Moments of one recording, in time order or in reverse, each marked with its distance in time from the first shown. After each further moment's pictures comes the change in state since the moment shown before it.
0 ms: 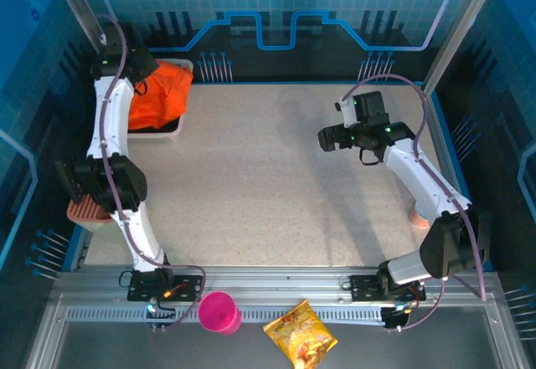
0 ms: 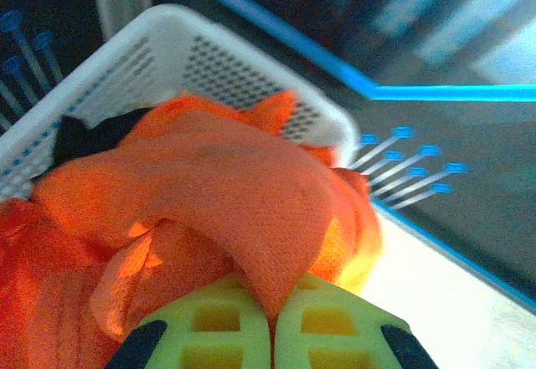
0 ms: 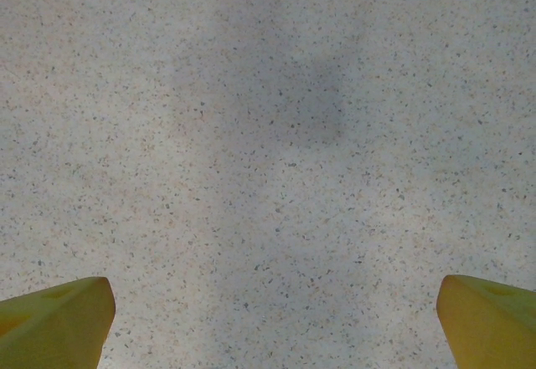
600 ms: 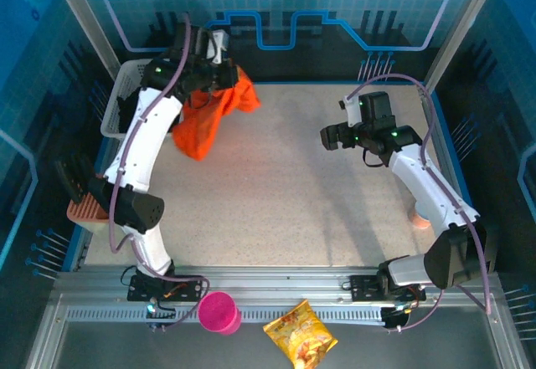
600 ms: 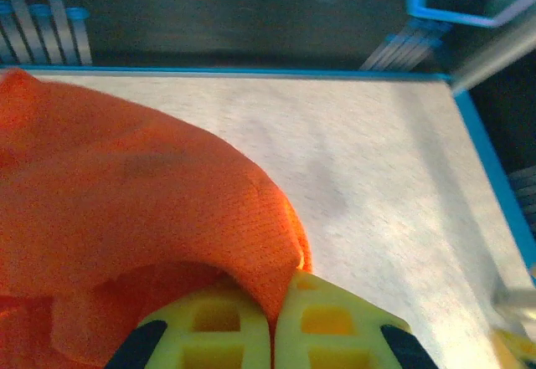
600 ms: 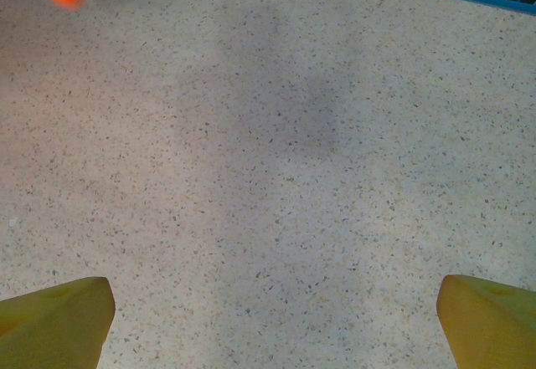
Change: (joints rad) left arm -0.493 -0.157 0.001 -0.158 0.187 0.136; right arm -0.006 -0.062 -0.015 0.011 0.000 0.010
